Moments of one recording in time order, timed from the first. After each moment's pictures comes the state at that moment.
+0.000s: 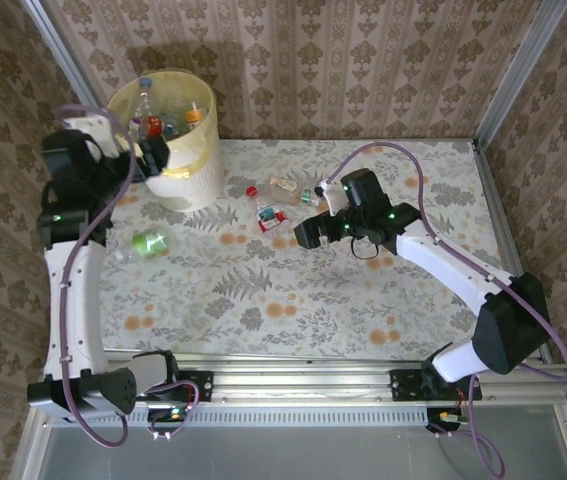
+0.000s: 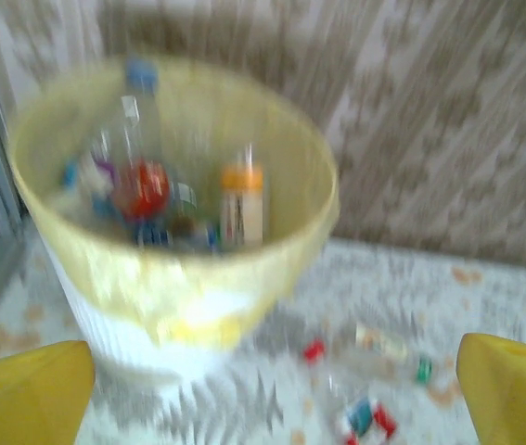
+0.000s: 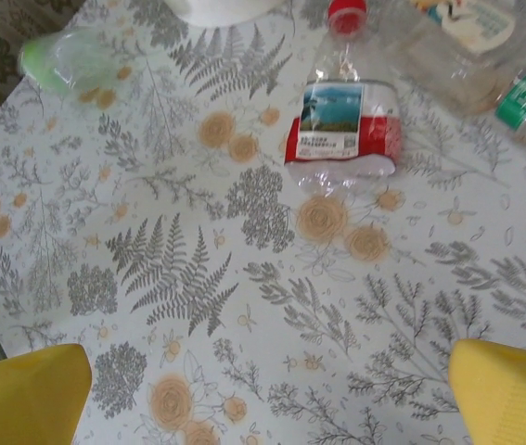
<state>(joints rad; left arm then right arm) 0.03 1.17 1.44 -0.65 0.28 -0.19 0.52 1.48 1.18 -0.47 -0.33 0.15</state>
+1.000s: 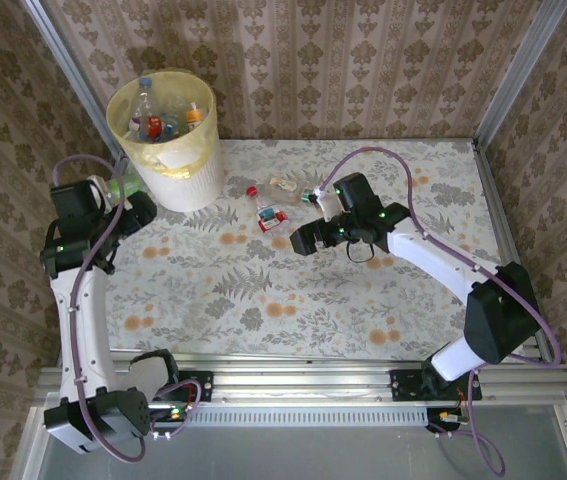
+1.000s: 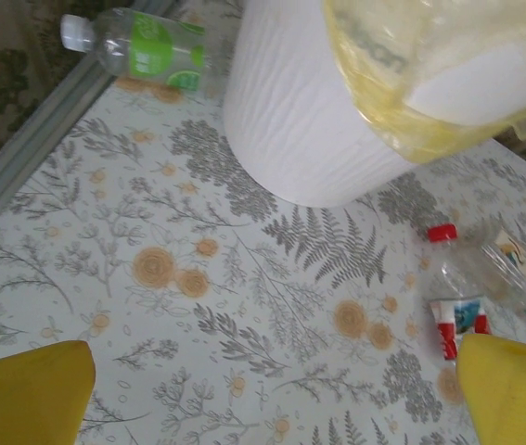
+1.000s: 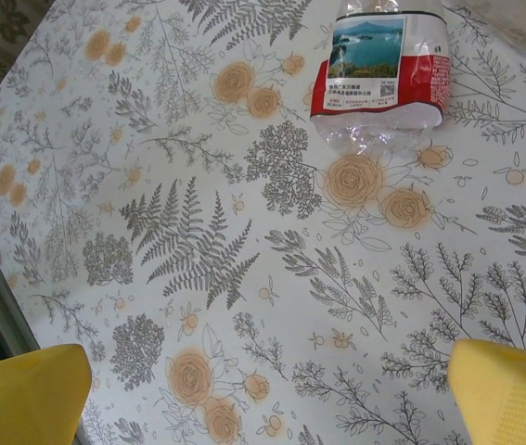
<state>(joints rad) 0.23 1.03 1.21 -0.89 0.16 -0.34 0.52 1.53 1.18 -0.48 -0.39 0.16</state>
